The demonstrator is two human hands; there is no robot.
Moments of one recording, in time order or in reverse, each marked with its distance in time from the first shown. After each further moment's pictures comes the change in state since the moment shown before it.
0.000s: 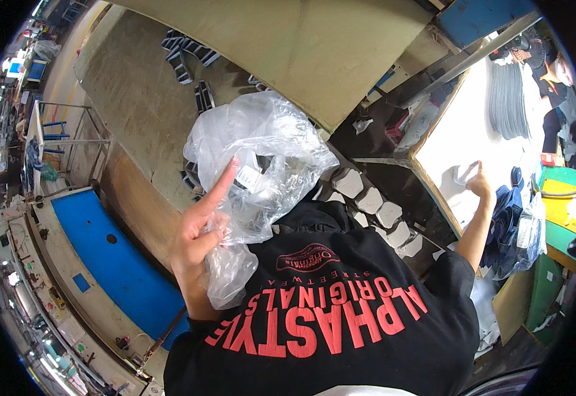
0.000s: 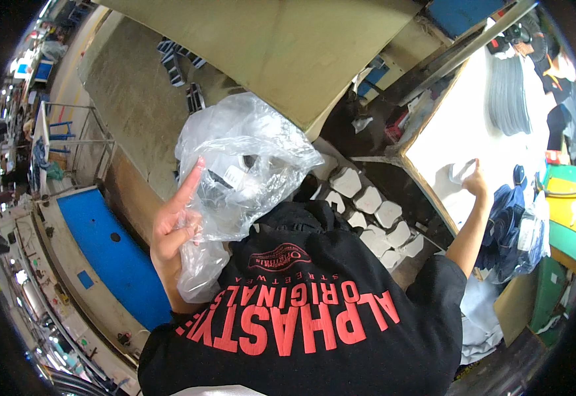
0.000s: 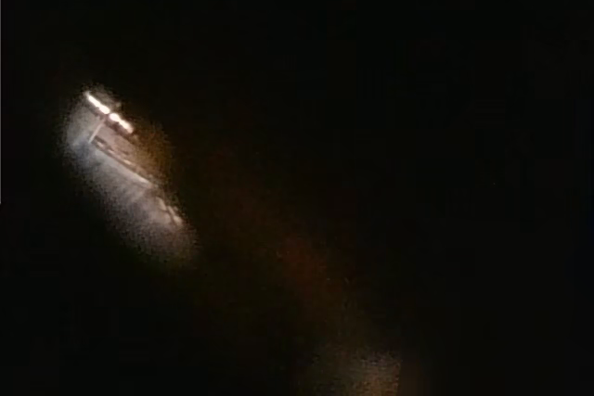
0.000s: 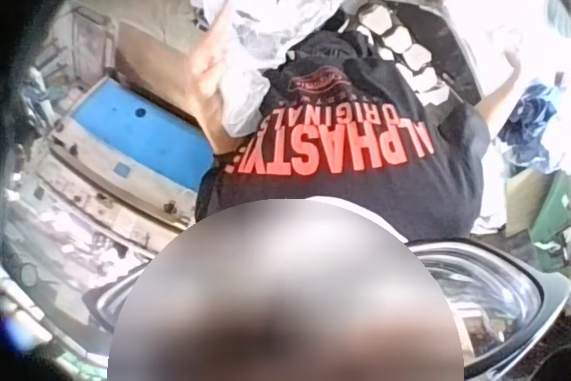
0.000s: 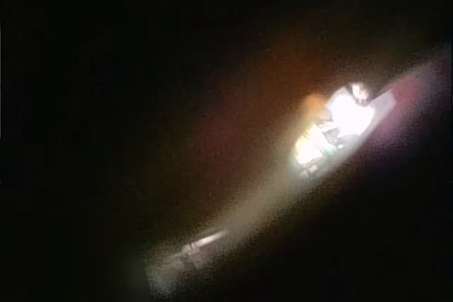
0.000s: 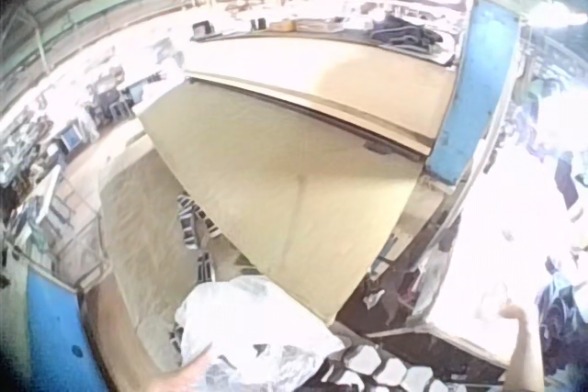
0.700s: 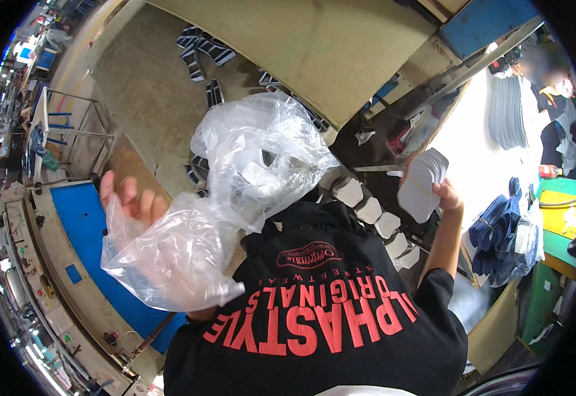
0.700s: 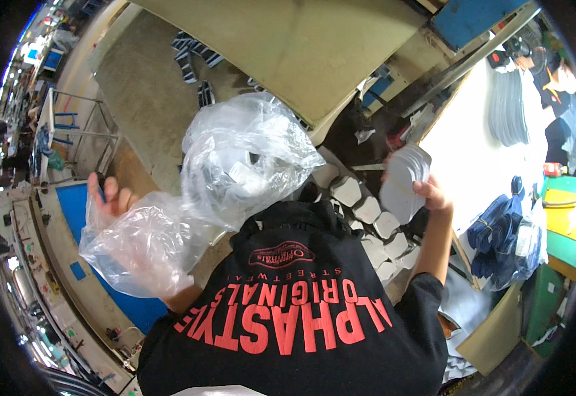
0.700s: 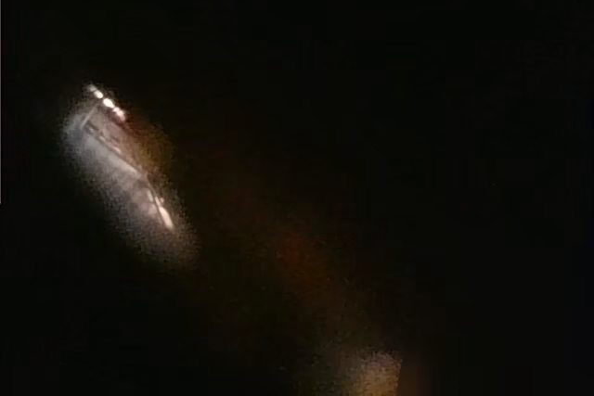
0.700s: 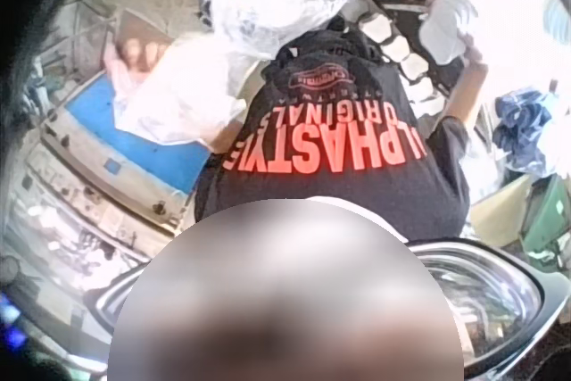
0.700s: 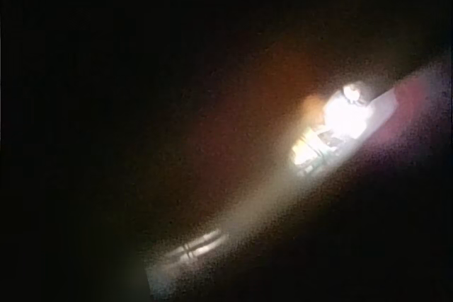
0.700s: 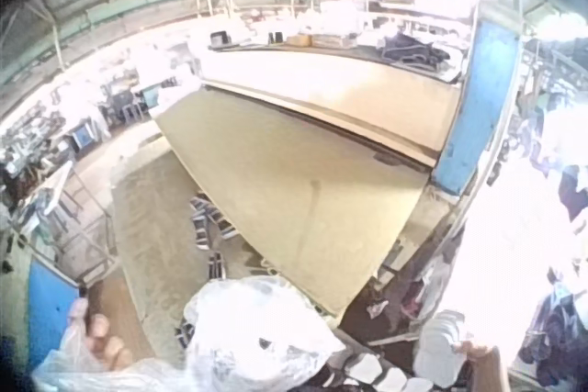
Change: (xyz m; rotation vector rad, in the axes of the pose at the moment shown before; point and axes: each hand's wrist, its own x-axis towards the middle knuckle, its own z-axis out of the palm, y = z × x) left_hand -0.041 0.017 -0.060 -0.616 0.198 0.524; right_hand -0.188 -0.218 -0.024 1.313 -0.652 -0.930
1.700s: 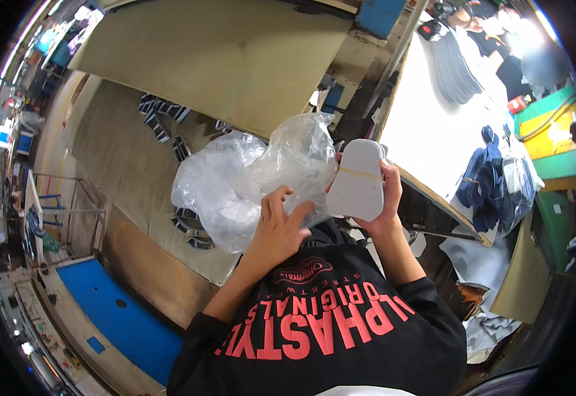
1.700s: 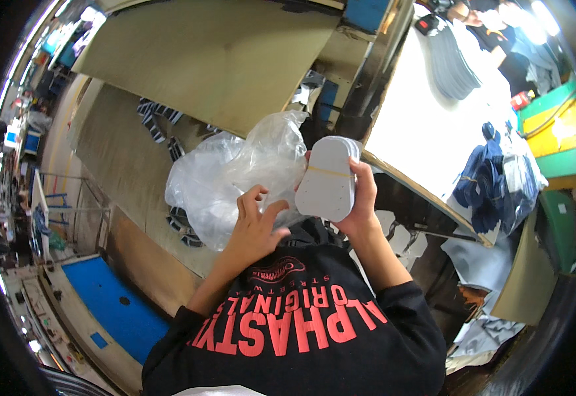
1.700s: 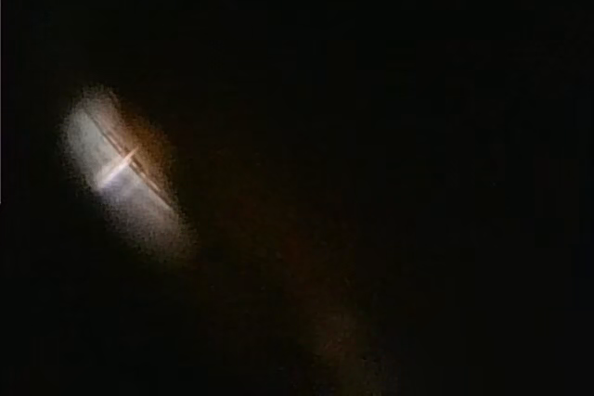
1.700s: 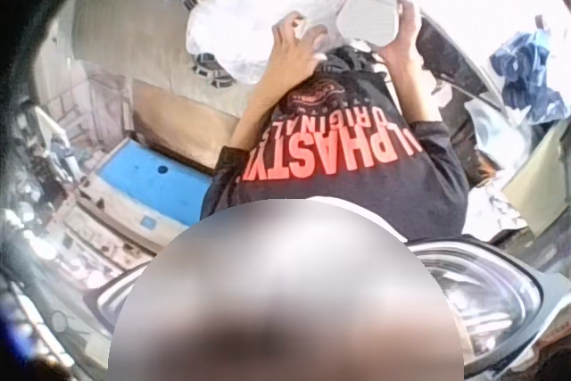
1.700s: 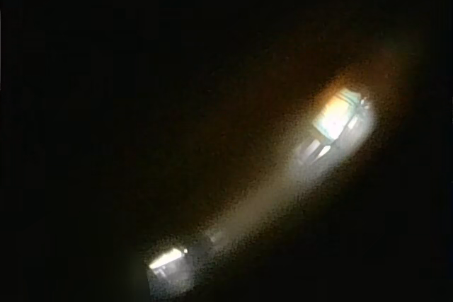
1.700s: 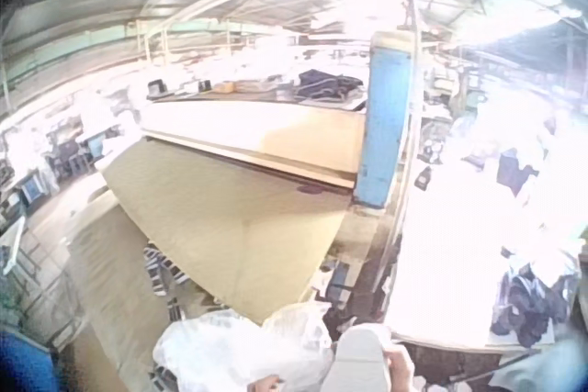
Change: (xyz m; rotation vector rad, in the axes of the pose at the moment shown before) left_hand -0.029 -0.204 0.107 1.468 -0.669 0.106; right_hand -0.003 -0.012 0.146 0.877 0.234 -0.255
